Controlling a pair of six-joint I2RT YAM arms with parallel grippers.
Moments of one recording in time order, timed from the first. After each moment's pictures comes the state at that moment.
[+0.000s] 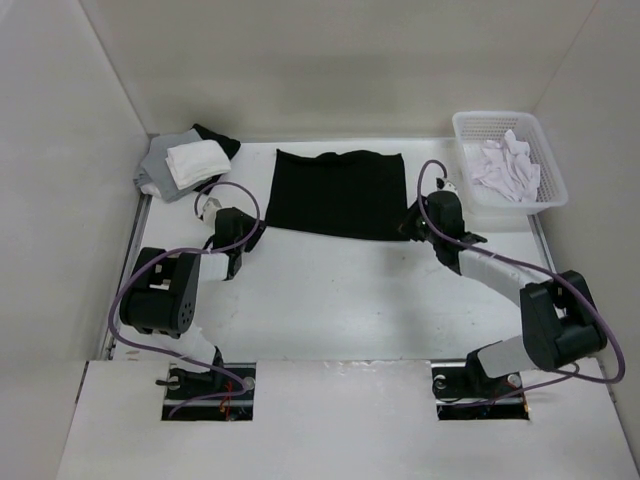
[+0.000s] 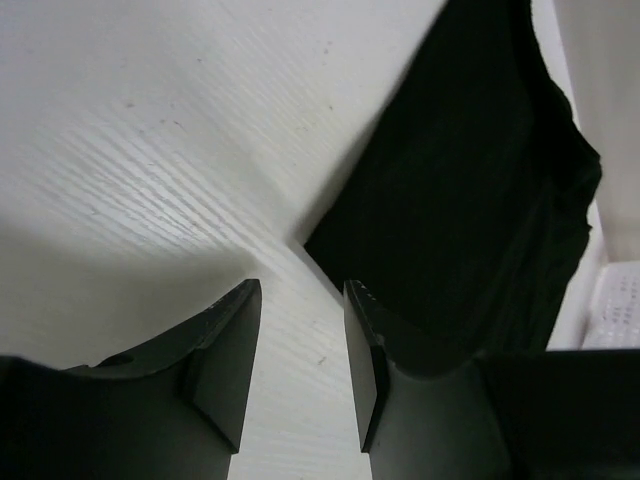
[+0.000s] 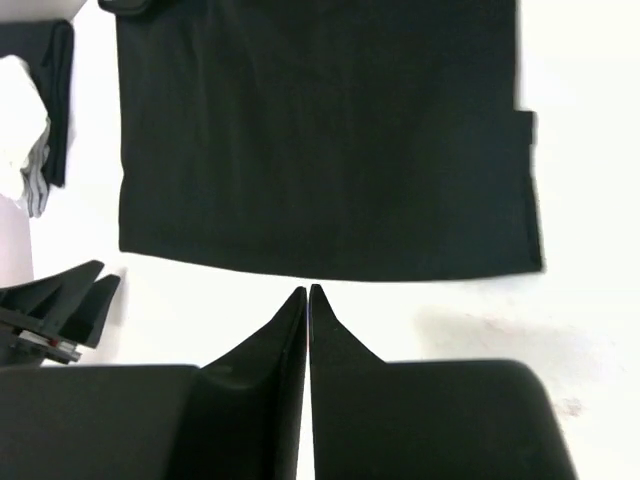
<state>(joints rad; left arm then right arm) -0.17 1.64 0.59 0.49 -0.11 -1.05 0.33 1.45 0.78 0.16 -0.02 0.79</state>
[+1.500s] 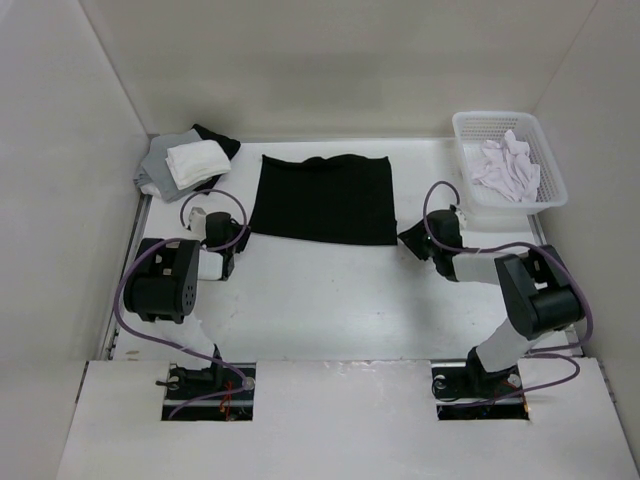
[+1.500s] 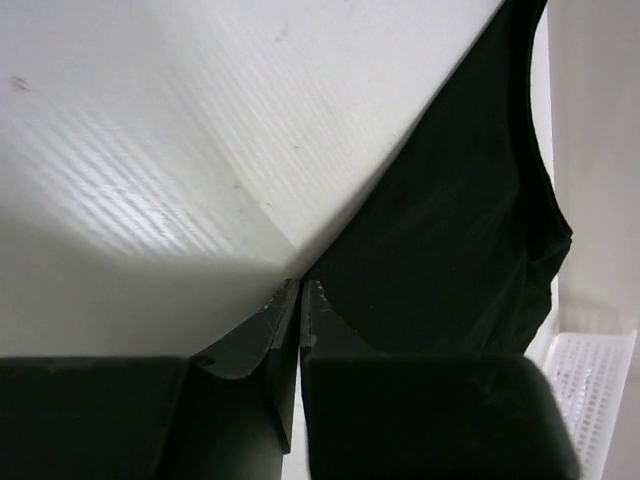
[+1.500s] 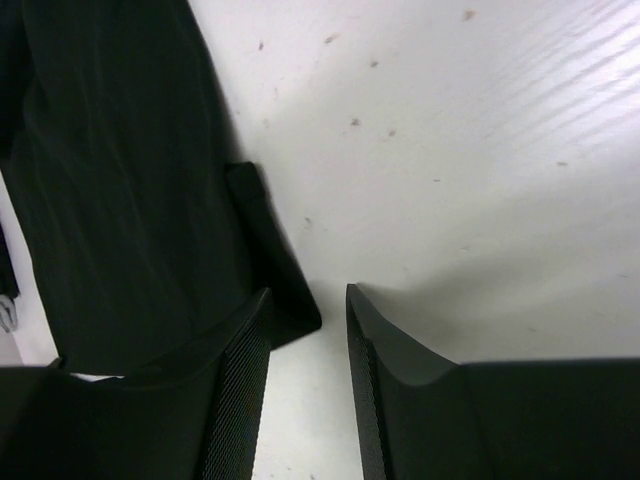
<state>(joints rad) -0.08 1.75 0.58 0.61 -0.11 -1.17 0.26 1.61 0.60 0.37 0.06 1.01</state>
